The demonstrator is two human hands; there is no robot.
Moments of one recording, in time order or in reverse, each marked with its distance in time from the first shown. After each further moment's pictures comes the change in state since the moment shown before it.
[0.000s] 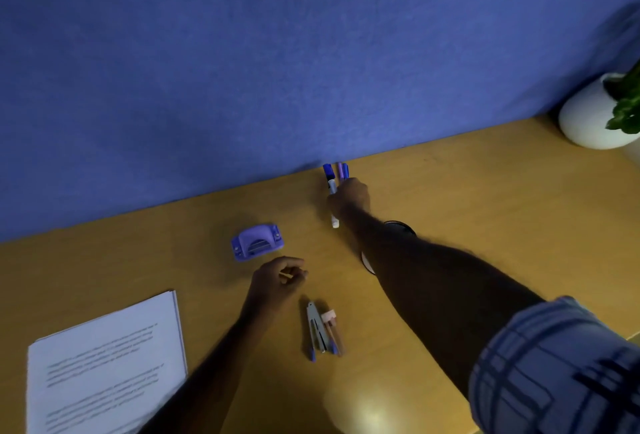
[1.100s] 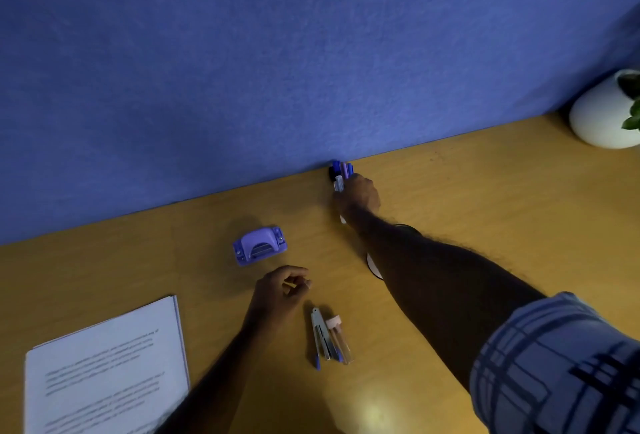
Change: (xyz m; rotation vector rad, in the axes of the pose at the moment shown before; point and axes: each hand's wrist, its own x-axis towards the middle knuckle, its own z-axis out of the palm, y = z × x) left_hand -0.006 -0.003 -0.001 0.026 -0.042 -0.022; right_hand 0.019 0.004 0.010 -0.184 0.086 -0.051
